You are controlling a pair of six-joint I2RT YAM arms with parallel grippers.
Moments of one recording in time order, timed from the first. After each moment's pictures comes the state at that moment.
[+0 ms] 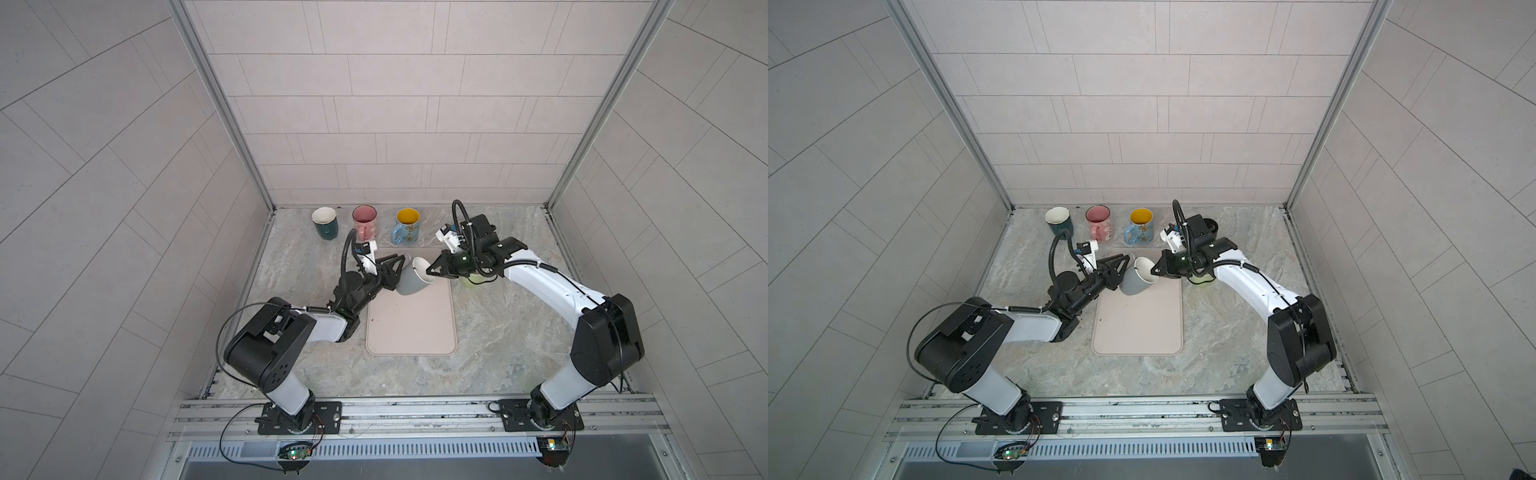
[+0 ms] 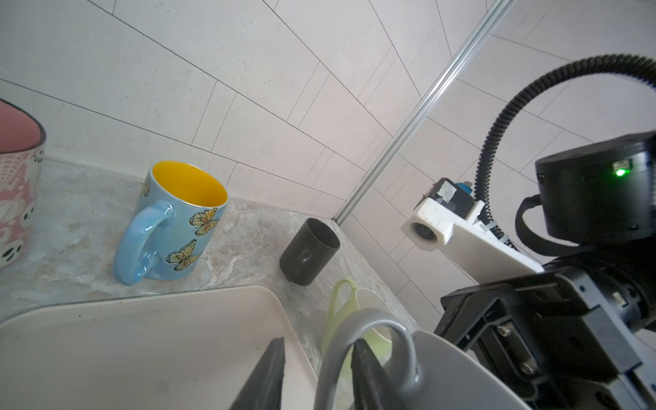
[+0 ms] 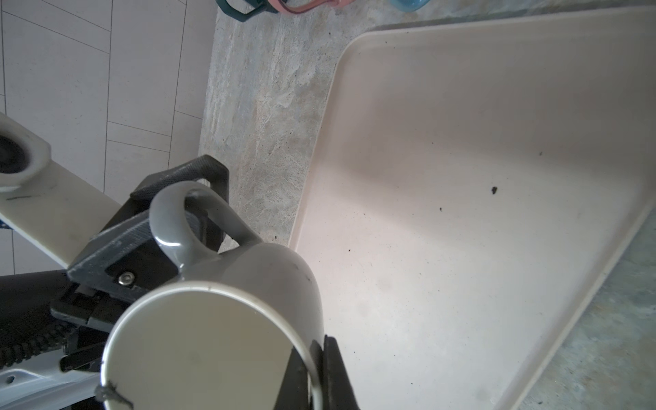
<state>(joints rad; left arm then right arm) -0.53 1.62 0.52 1.16 0.17 -0.61 0.41 1.59 1.29 -0.61 -0.58 0.44</state>
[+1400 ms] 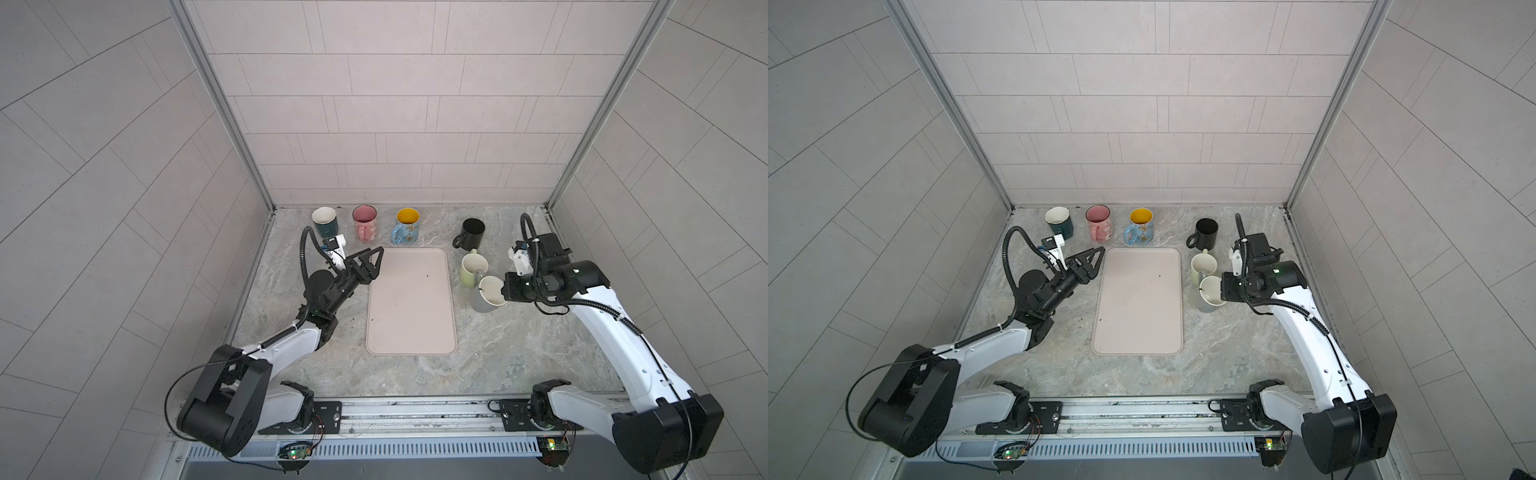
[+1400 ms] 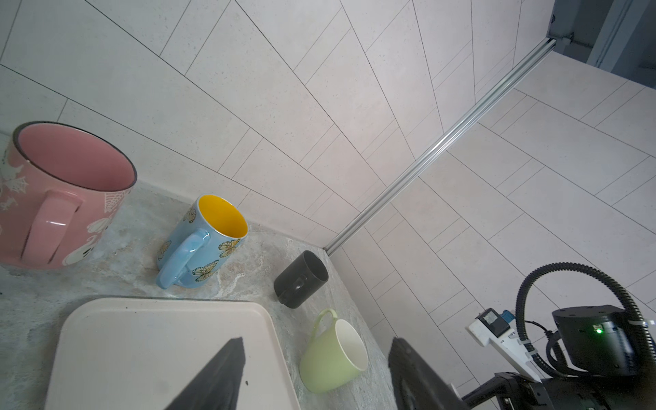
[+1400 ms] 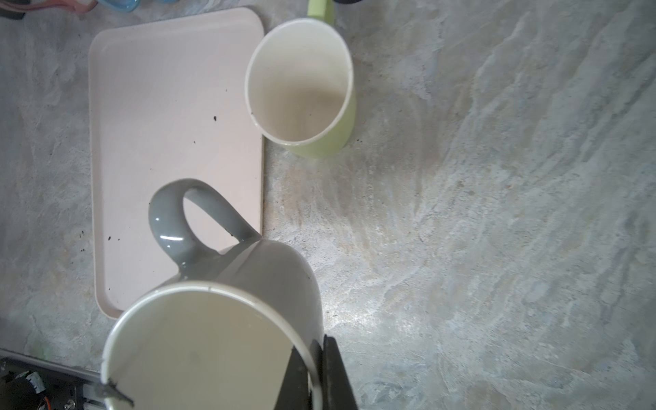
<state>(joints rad) -0.36 1.24 0.45 0.86 0.25 -0.76 0.12 1.12 1.13 -1.10 -0.14 0.24</state>
